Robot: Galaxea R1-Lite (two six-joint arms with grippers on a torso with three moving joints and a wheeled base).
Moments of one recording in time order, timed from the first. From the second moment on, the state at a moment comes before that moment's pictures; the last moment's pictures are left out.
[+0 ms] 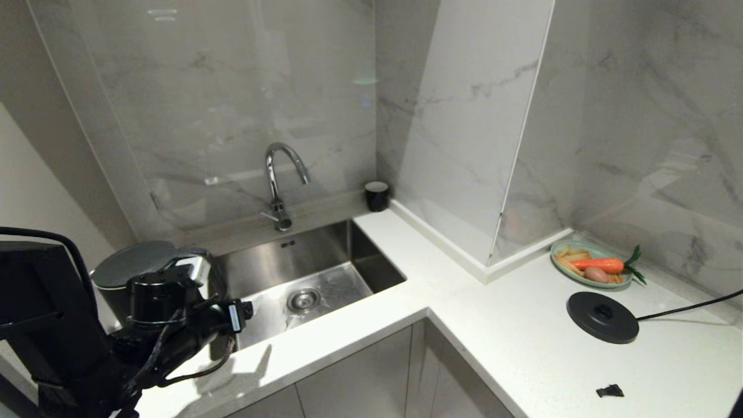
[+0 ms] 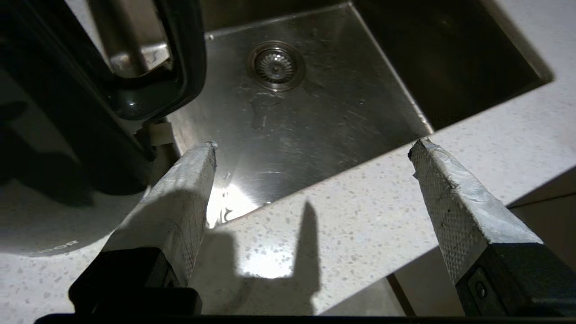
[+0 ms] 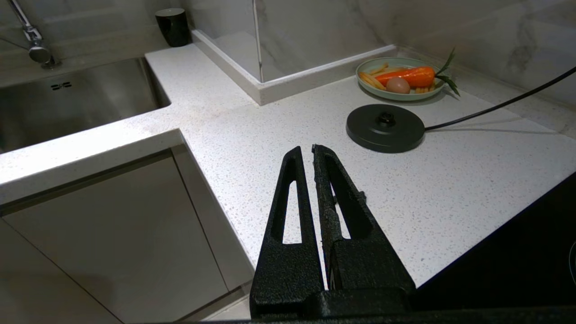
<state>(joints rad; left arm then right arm) -0.13 2.04 -0.40 -1.19 0.06 -0.24 0.00 0.00 0.00 0.00 0.00 0.00</state>
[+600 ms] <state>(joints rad) -0.08 2.11 -0.49 -1.19 0.07 -0.17 0.00 0.00 0.00 0.00 0.00 0.00</state>
